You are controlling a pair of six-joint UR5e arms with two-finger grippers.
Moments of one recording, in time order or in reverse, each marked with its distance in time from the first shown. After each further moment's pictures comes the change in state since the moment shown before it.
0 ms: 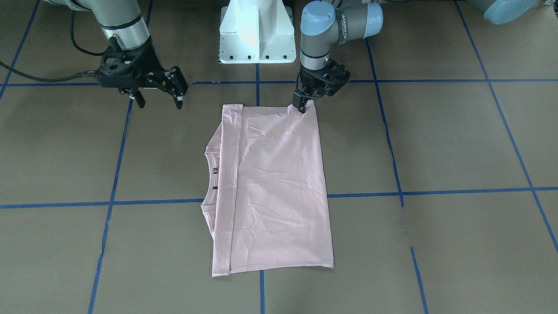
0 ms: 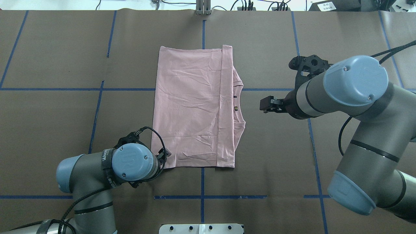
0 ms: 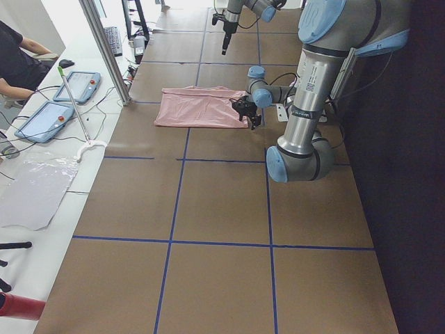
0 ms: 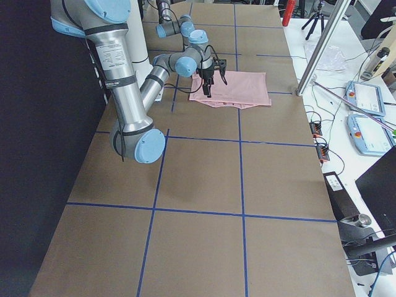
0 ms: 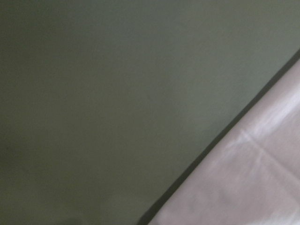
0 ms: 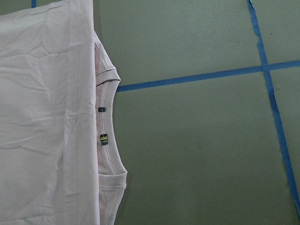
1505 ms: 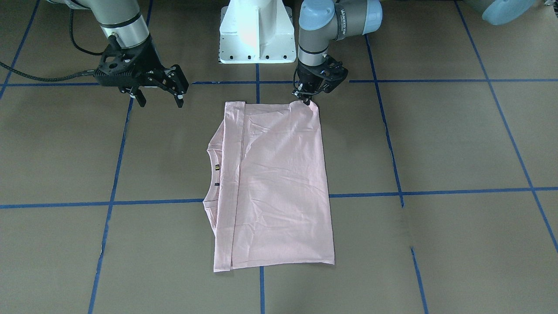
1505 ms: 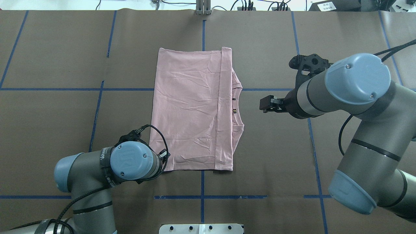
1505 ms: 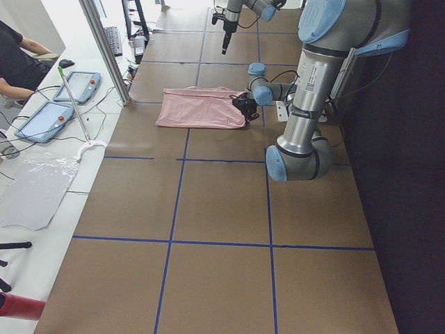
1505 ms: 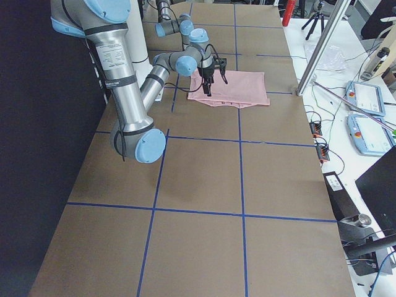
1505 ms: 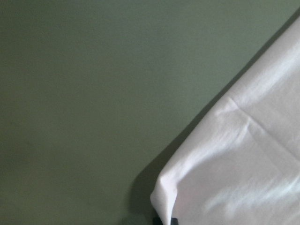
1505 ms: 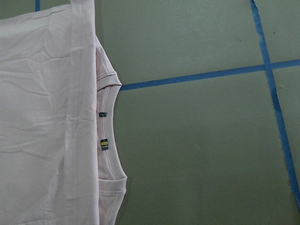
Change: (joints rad) left arm -0.011 -0.007 -0.032 0.003 -0.005 0.012; right arm 0.004 0.000 0.003 -0.001 0.012 0.000
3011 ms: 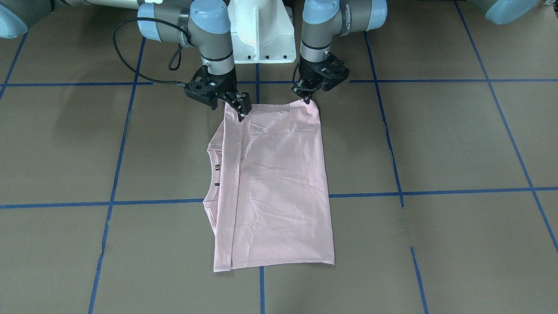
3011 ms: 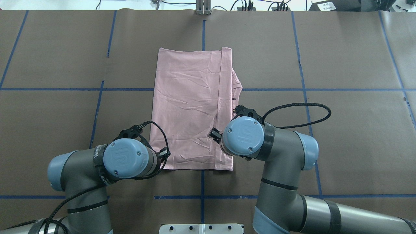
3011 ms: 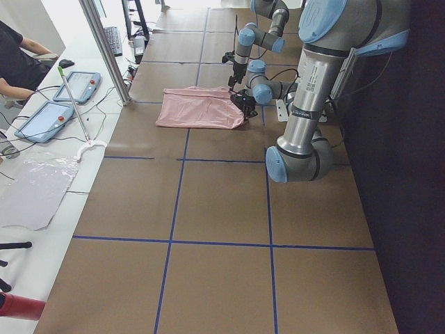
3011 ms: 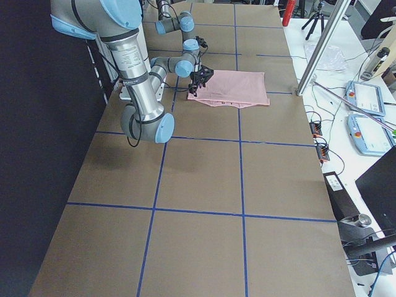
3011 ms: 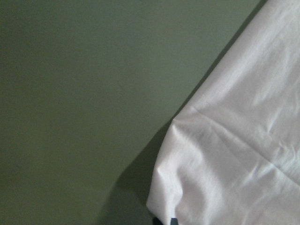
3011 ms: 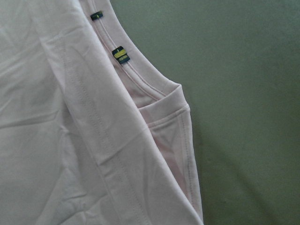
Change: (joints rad) left arm -0.009 0.009 -0.030 -0.008 0.004 0.116; right arm -0.281 0.236 -0.364 0.073 -0.175 0.599
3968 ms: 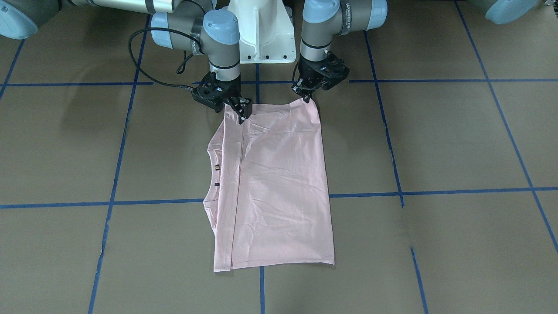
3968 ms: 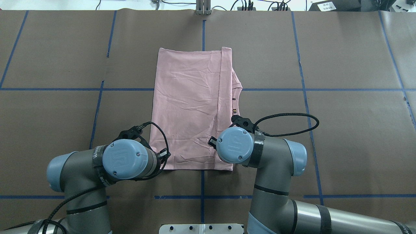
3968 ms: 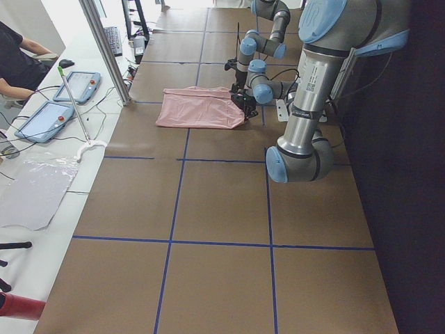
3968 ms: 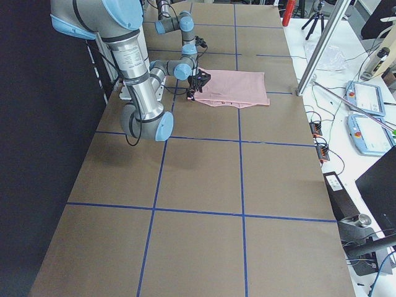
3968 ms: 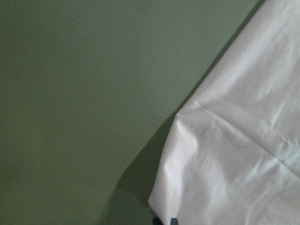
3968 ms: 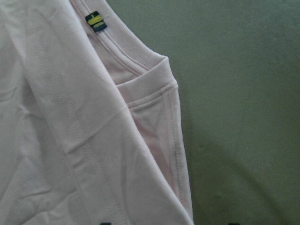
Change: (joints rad) left arm 0.003 0.003 -0.007 -0.001 -0.002 -0.001; right arm -0.030 0.009 -0.063 -0.002 -0.010 0.009
